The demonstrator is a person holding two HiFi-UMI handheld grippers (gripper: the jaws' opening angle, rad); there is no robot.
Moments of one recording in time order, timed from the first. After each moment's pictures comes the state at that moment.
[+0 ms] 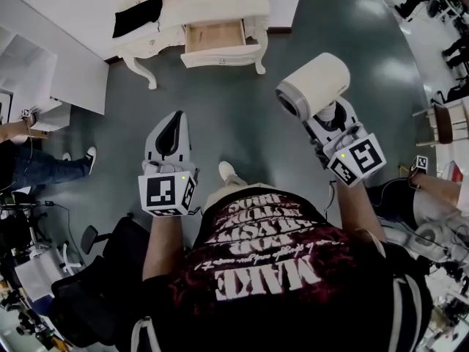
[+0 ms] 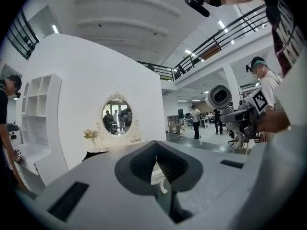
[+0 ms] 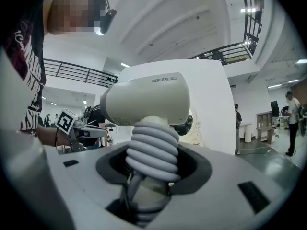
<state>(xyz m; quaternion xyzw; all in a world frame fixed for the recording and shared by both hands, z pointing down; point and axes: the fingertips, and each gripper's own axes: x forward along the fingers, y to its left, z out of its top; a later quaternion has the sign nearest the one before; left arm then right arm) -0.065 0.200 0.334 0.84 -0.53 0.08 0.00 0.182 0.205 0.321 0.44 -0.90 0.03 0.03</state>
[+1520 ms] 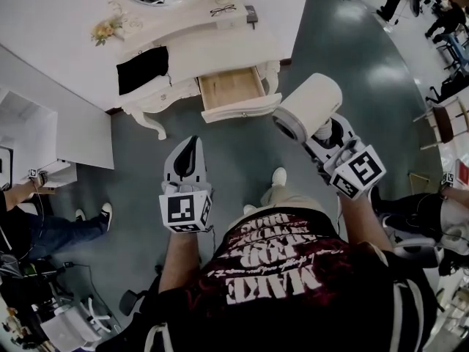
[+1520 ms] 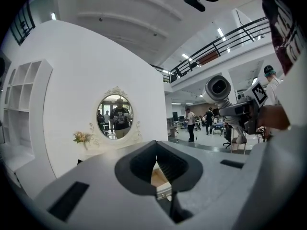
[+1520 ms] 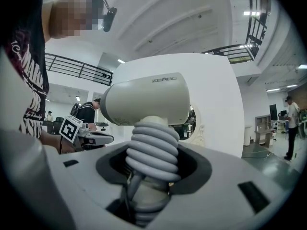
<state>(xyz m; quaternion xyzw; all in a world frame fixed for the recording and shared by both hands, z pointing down) -0.149 0.018 0.344 0.88 -0.48 0.06 0.00 0.072 0.052 0.302 0.46 -0.88 0.02 0.03</state>
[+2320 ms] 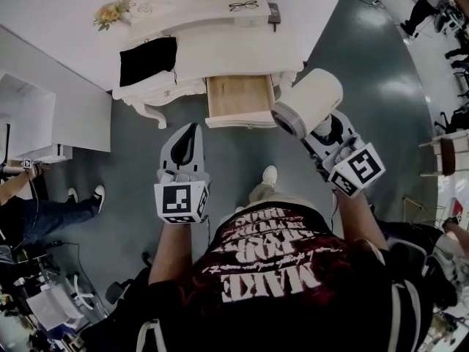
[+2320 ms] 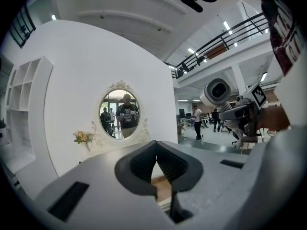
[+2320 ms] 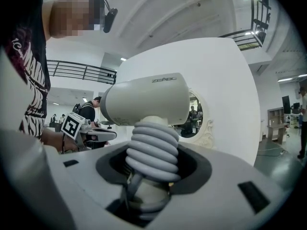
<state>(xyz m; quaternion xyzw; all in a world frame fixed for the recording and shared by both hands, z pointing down) -0.135 -0.099 0.351 0.86 -0.51 0.08 0.01 0.078 -0.085 0.323 0.41 -0.91 0.04 0.05</state>
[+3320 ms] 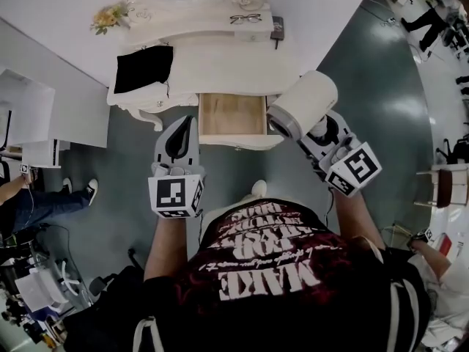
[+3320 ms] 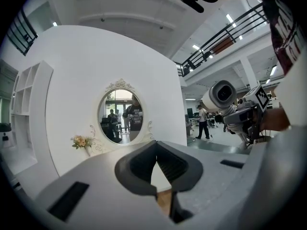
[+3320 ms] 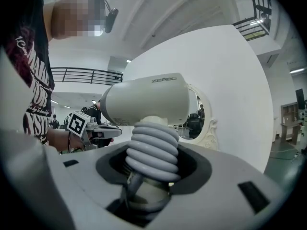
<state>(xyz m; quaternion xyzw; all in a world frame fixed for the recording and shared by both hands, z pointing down) -0.072 -0.197 0.338 0.83 -0.55 0.08 0.00 0.138 -0.191 0.326 0.35 -0.94 0.05 0.05</state>
